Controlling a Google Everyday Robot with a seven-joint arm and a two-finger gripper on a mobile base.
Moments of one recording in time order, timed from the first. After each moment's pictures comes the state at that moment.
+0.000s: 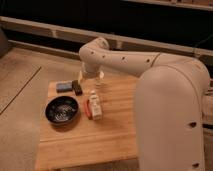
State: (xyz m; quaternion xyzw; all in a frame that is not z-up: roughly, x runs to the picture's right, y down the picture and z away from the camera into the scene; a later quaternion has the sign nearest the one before) arm -0.092 -0.044 0.810 -0.23 0.06 0.63 0.74
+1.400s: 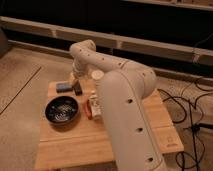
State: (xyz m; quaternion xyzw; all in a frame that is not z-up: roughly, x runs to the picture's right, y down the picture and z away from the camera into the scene) arm -0.175 -0.063 0.917 -0.30 -0.01 0.47 0.83
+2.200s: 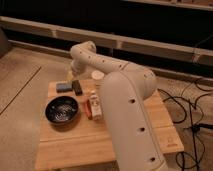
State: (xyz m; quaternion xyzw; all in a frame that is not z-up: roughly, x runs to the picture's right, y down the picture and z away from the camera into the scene) arm -0.196 -0.058 0.924 -0.28 -0.05 0.41 0.86
